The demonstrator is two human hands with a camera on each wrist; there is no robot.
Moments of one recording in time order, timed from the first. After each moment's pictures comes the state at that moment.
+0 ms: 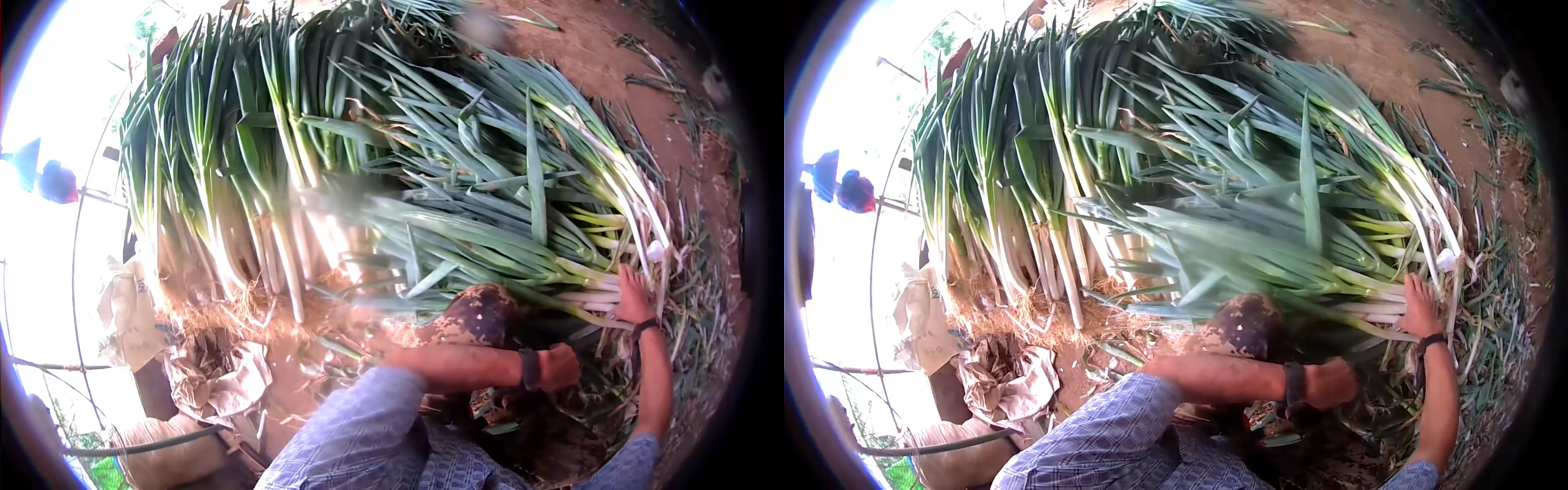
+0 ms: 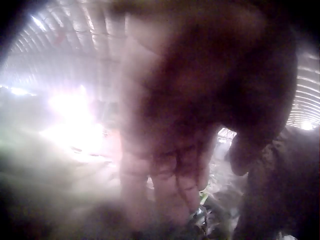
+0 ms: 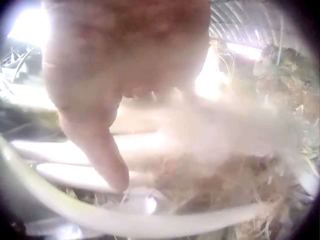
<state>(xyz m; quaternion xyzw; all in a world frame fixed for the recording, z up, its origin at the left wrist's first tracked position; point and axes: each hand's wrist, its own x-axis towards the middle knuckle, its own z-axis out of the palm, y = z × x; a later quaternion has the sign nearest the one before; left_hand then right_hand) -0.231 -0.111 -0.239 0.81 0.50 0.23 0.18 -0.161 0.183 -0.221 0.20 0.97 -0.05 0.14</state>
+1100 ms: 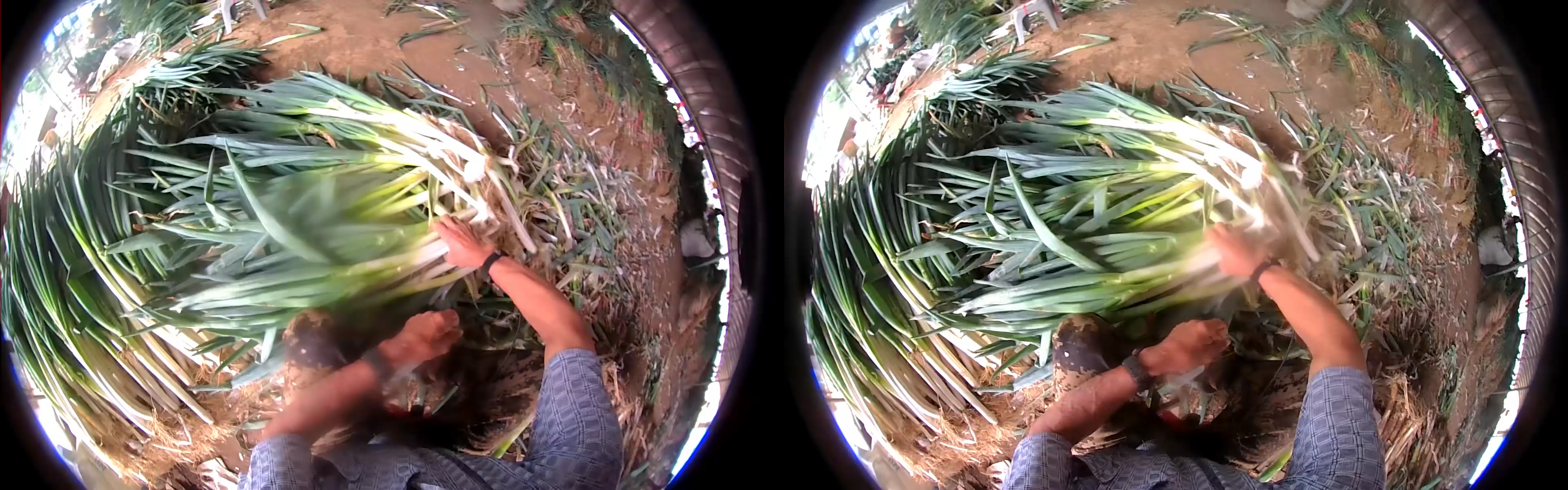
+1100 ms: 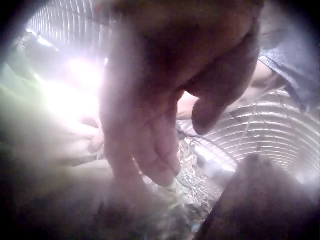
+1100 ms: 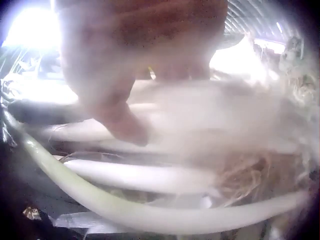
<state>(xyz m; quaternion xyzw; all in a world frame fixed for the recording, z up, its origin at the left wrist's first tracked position) -0.271 -0.104 -0.175 0.65 0.51 0.32 0.47 -0.165 0.131 -0.215 0.25 0.96 -0.06 0.08</state>
